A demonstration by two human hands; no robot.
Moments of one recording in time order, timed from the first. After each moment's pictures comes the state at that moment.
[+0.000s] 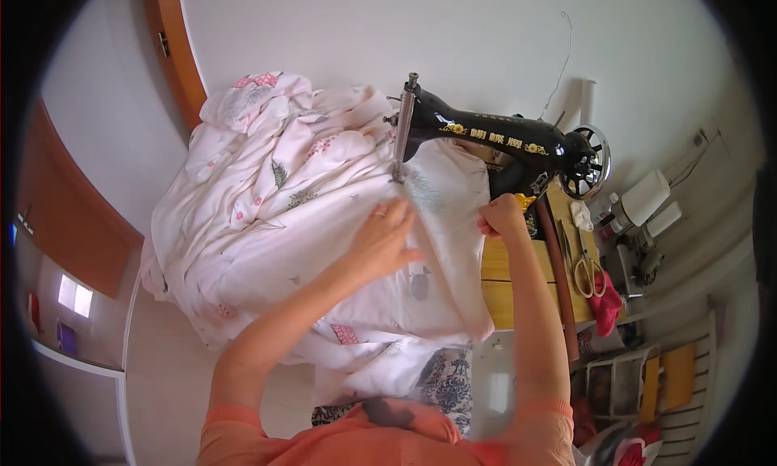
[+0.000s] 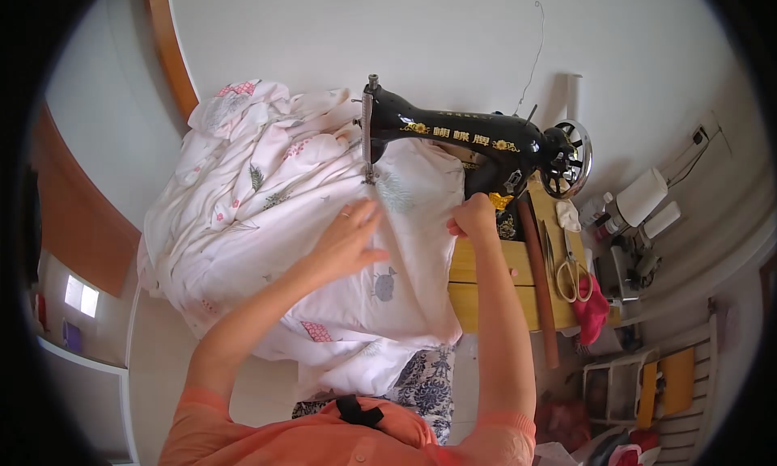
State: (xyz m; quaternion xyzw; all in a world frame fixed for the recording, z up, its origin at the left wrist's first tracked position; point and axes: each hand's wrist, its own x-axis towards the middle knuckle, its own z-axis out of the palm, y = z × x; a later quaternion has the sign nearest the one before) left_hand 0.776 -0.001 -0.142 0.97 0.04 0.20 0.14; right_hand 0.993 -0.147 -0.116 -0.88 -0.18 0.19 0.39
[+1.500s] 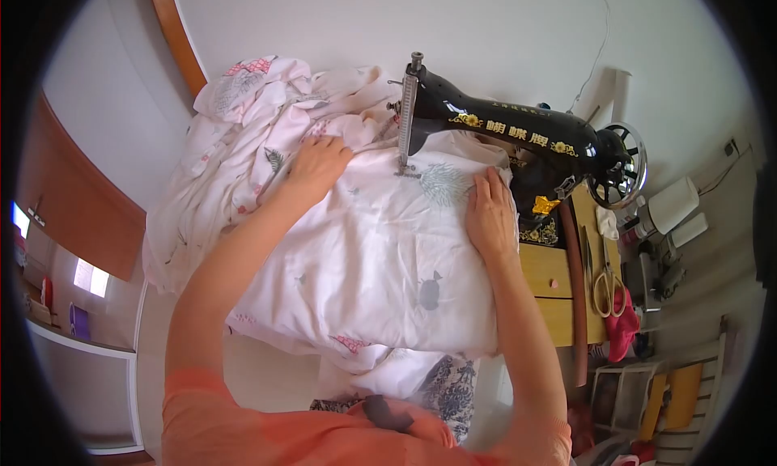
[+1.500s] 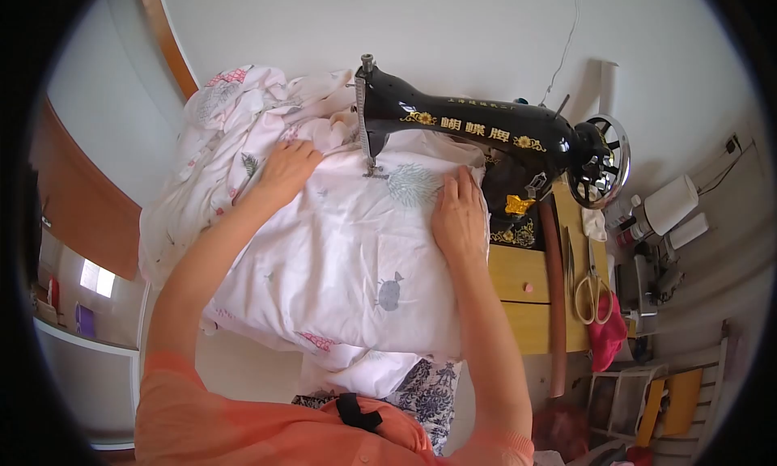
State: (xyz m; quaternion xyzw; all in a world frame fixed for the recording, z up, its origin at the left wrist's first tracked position) left_hand 0.787 0.137 -0.124 0.95 0.10 0.18 -0.22; right_hand 0.966 -0.117 -0.158 -0.83 -0.44 -0.23 0.25
